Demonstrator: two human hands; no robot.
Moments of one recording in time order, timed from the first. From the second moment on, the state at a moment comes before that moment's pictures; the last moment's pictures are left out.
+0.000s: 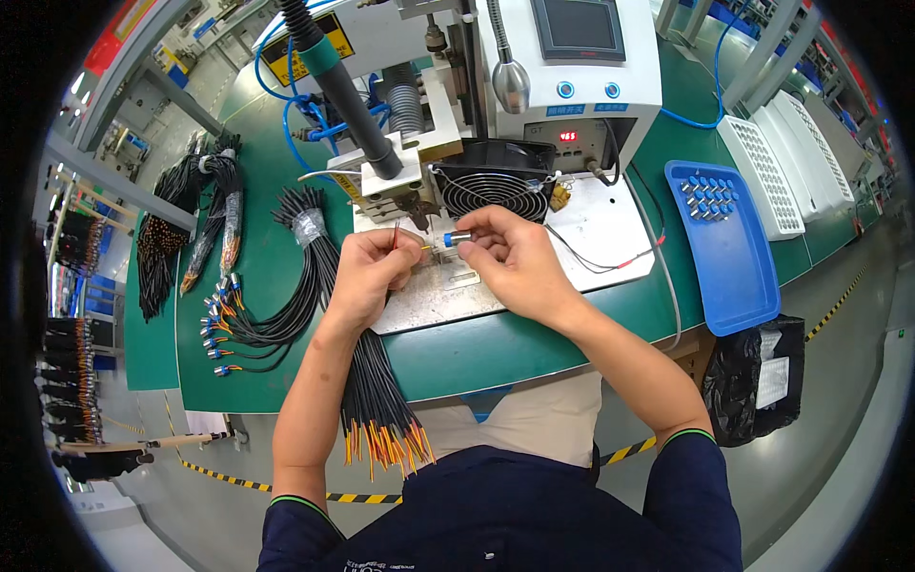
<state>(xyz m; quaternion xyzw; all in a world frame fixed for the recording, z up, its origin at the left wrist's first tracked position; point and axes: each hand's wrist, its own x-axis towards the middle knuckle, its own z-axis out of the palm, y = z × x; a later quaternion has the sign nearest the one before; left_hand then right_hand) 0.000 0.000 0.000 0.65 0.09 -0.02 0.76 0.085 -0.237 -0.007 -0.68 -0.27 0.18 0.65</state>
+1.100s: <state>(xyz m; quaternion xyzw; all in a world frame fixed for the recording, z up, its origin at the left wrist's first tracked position) 0.007 -0.007 -0.009 0.68 0.08 0.02 0.73 0.086 -0.229 -0.011 -0.69 -0.27 0.17 0.65</state>
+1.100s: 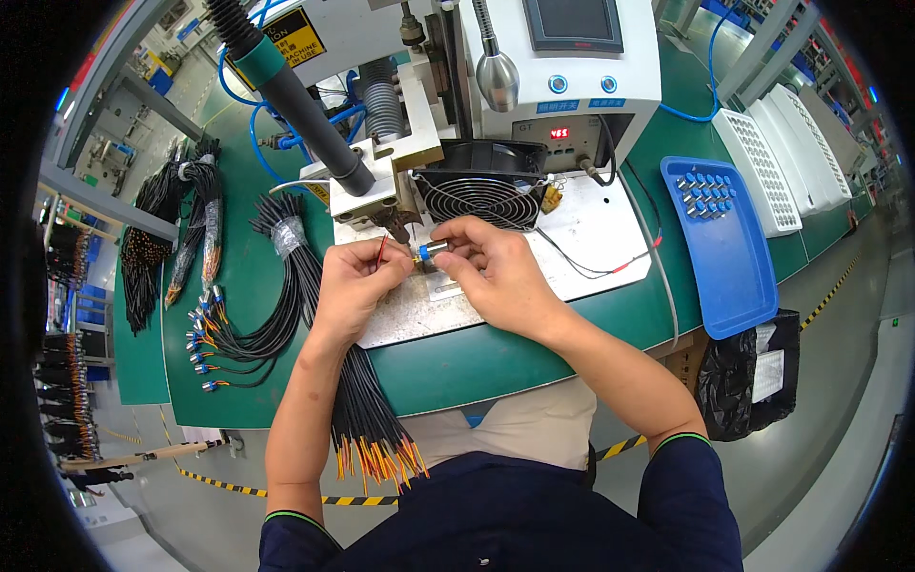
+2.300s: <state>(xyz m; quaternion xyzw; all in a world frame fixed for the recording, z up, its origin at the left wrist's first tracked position) 0.006 -0.014 -0.002 0.67 0.08 0.04 0.73 0.086 -0.228 -0.014 -0.70 -0.30 0.12 0.64</state>
